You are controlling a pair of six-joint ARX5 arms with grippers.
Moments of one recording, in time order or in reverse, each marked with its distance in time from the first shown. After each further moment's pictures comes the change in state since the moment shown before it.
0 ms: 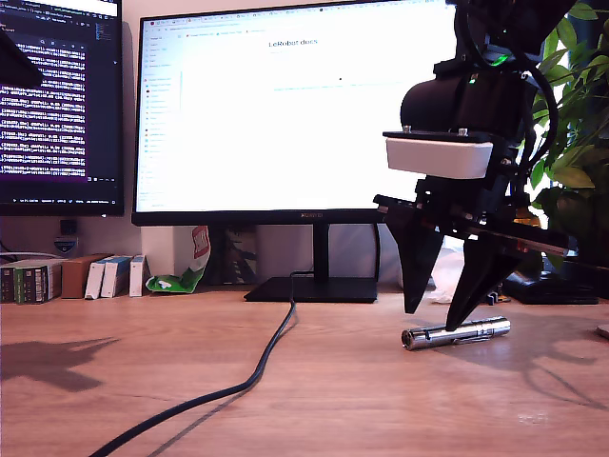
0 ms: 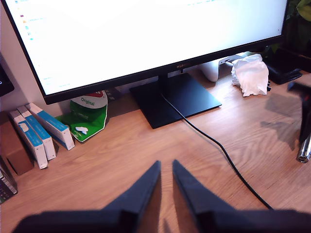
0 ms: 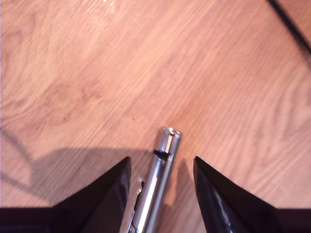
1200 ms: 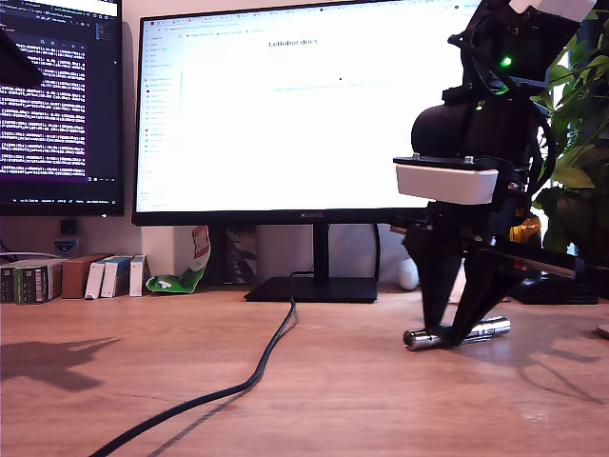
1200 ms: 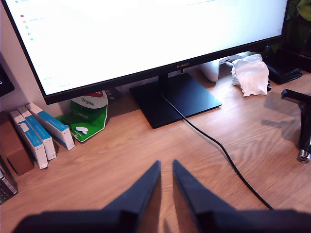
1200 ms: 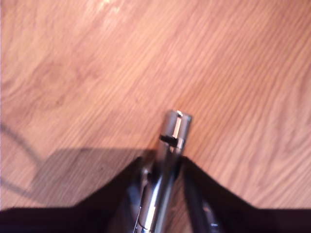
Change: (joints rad) left arm 0.000 0.000 0.000 0.000 0.000 0.000; right arm -0.046 0.053 0.000 0.023 -0.003 -0.003
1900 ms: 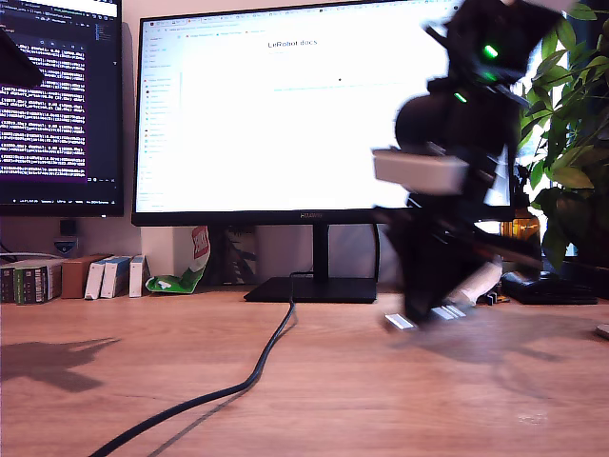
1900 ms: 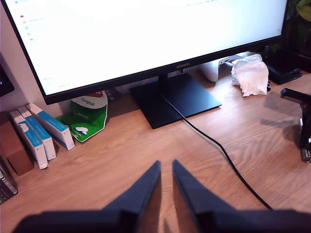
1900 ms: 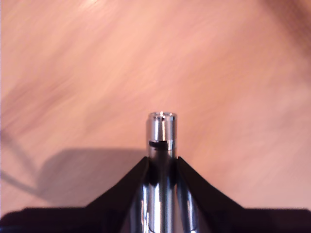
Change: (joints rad) left arm 0.000 0.000 0.000 0.008 0.000 0.000; right arm 0.076 -0.002 0.093 0.039 -0.015 0.159
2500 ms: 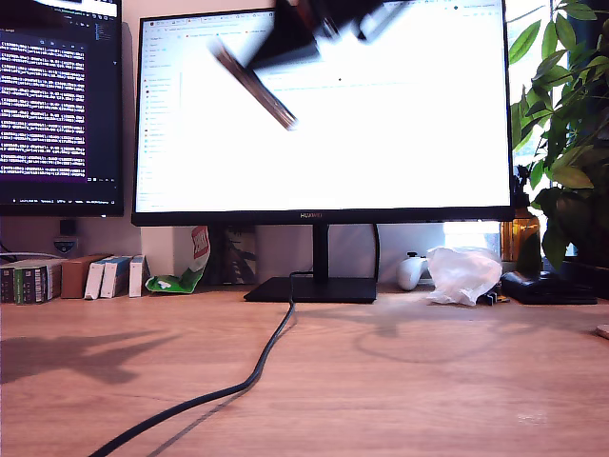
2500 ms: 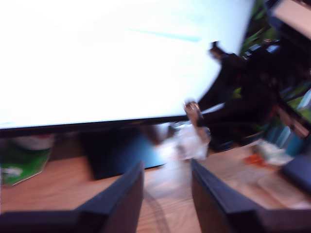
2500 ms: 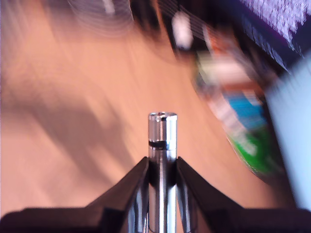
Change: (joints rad) left arm 0.000 0.039 0.000 0.307 0.259 -0.433; right arm 0.103 -0.055 0.438 0.137 -0.501 1.045
